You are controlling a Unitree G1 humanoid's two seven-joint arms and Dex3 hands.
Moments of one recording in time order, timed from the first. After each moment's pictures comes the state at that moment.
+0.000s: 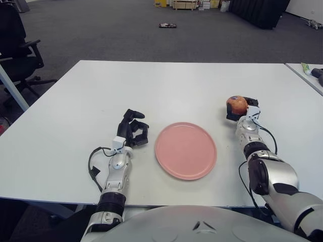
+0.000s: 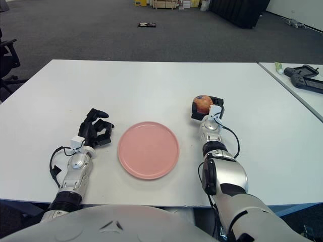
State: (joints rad) left arm 0.02 -0.05 0.04 0.39 -0.01 -0.39 0.03; right arm -0.61 -0.18 -0.29 1.18 0.07 -0.28 -0.36
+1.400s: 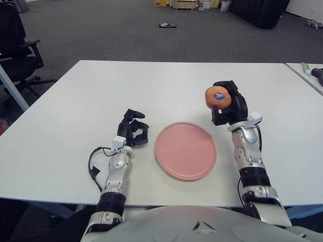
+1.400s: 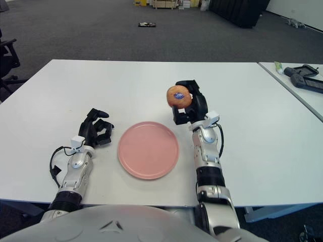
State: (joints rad) left arm 0.02 -0.05 0.04 0.39 -0.01 -0.39 0.03; right arm -0.14 -0.04 -0.08 0.15 0.26 -0.33 0.33
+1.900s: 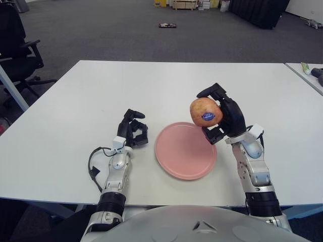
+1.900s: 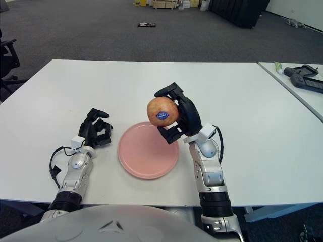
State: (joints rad) left arm 0.02 -0.05 0.04 0.40 -0.01 -0.40 0.03; right arm 0.03 -0.12 0.07 -0.20 0.18 -0.22 0.39
